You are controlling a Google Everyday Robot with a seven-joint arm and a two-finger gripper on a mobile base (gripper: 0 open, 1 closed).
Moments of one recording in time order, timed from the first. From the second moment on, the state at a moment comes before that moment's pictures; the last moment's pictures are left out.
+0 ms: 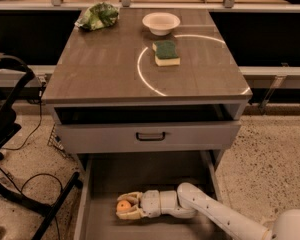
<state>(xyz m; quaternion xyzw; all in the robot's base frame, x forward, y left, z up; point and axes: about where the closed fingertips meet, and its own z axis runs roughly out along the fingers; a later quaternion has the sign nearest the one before) 0.454 0.095 0.382 -0.48 0.55 0.52 0.44</state>
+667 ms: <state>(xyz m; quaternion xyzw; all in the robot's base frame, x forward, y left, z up) 0.453 0.099 0.377 -0.48 0.55 0.52 0.44</state>
